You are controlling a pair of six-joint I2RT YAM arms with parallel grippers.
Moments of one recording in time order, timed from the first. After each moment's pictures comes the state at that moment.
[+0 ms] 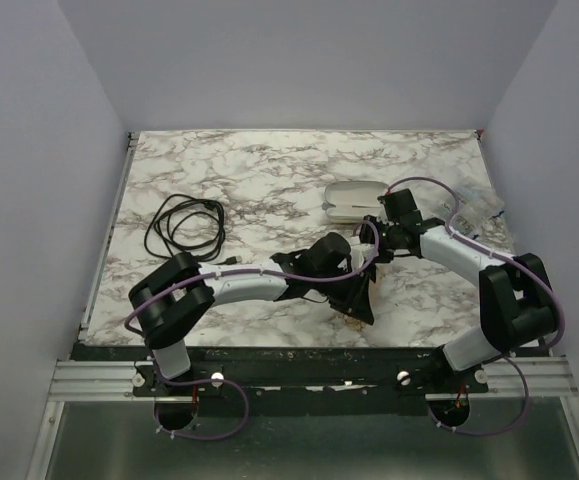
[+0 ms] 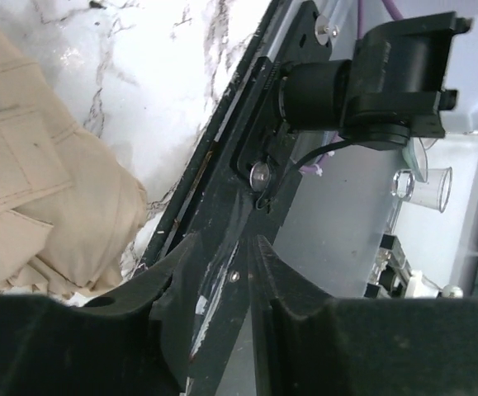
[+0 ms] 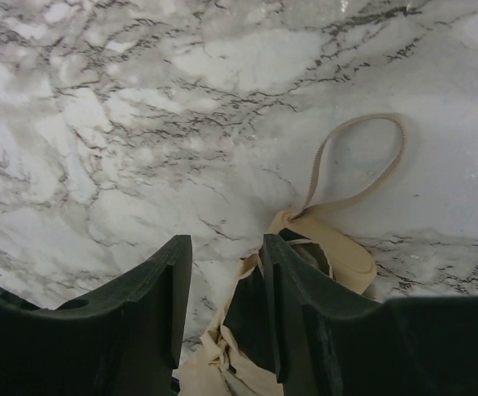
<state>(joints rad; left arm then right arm) -1.06 1.71 1.02 0.07 0.60 -0.72 0.35 1.52 0.89 -0.34 -0.26 0.53</state>
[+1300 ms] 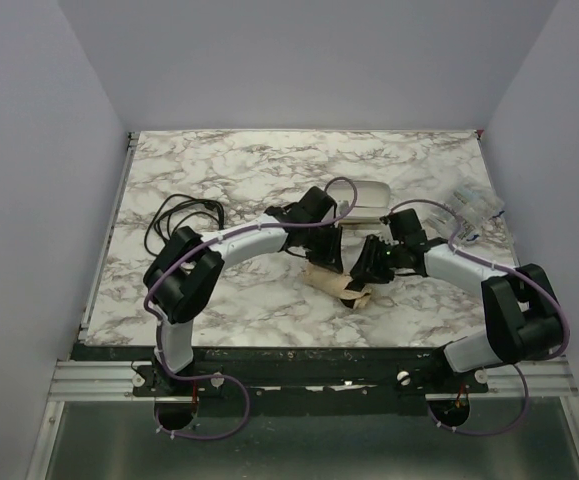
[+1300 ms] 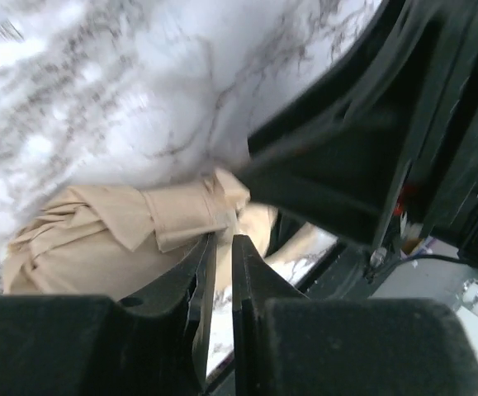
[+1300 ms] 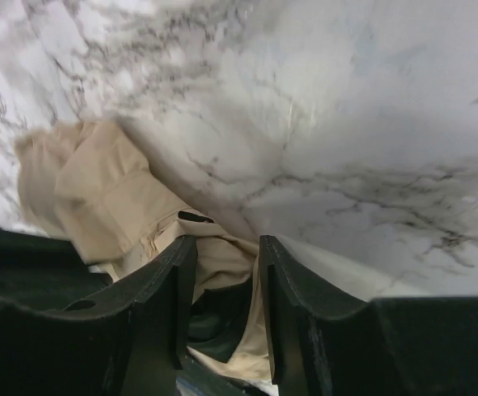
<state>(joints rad) -0.80 1.88 1.31 -0.37 0.43 -0.56 0.34 1.46 0.70 -0.25 -0.37 0.61</state>
